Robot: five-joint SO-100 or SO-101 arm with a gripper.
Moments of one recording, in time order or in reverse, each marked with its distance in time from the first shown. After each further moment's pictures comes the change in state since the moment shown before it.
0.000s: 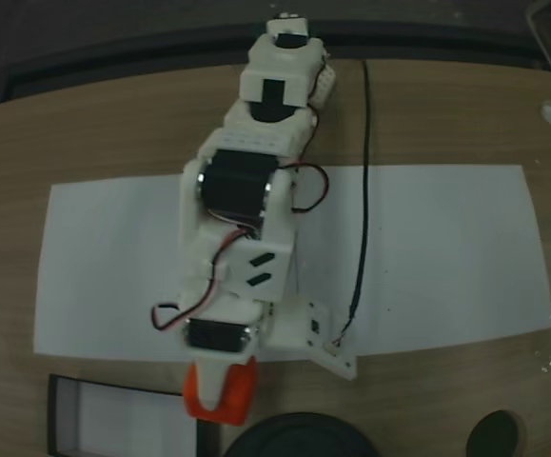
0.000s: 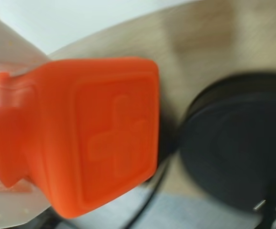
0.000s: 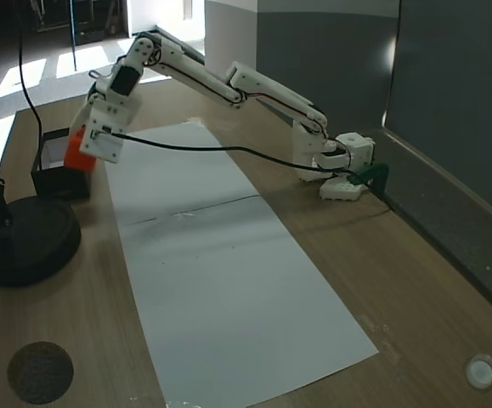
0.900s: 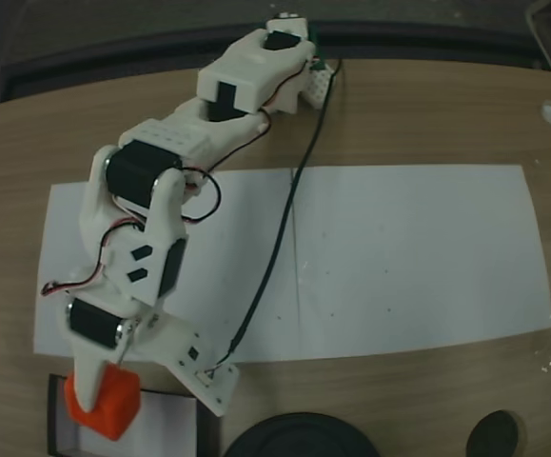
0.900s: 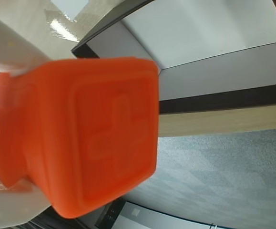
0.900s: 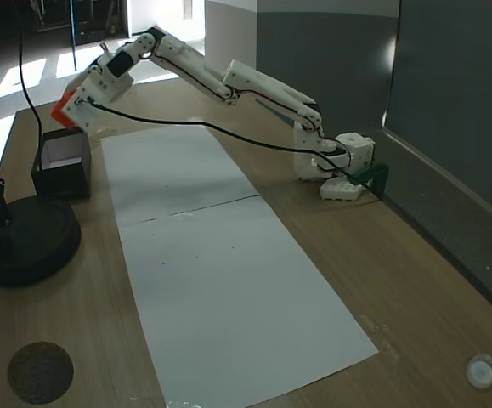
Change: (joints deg) arm 10.9 -6.8 -2.3 -18.4 -1.2
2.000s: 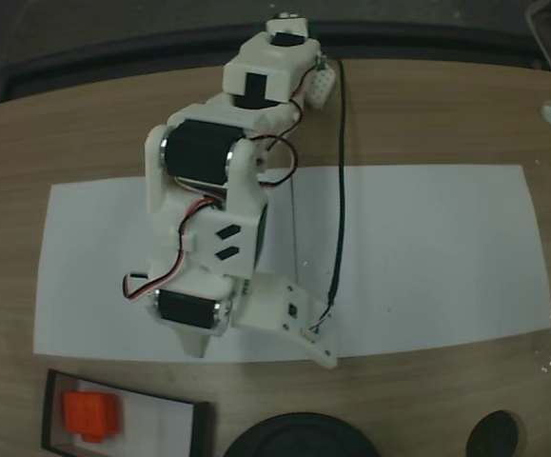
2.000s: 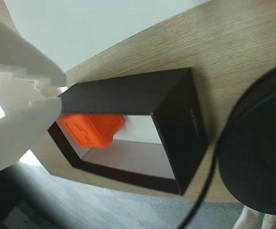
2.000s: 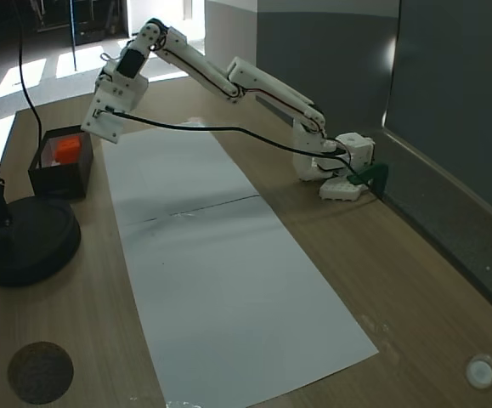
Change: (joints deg) arm -11.2 9.6 -0.1 27.3 3.9
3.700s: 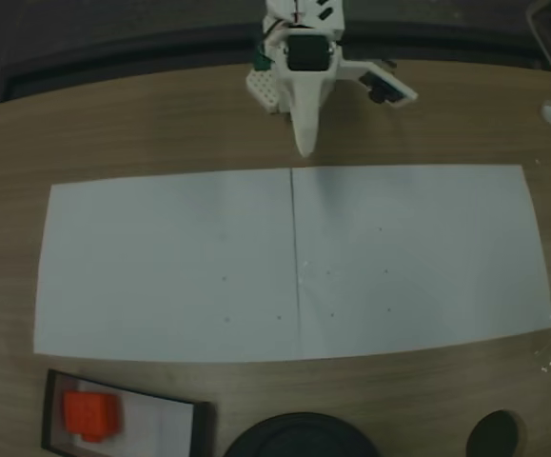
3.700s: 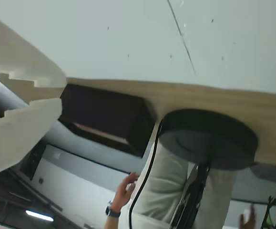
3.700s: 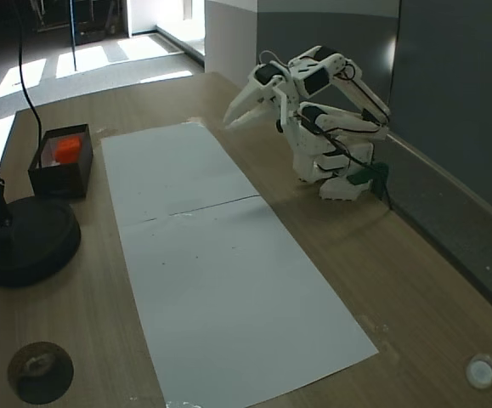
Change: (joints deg) arm -14.1 158.9 171.0 -34.7 -1.6
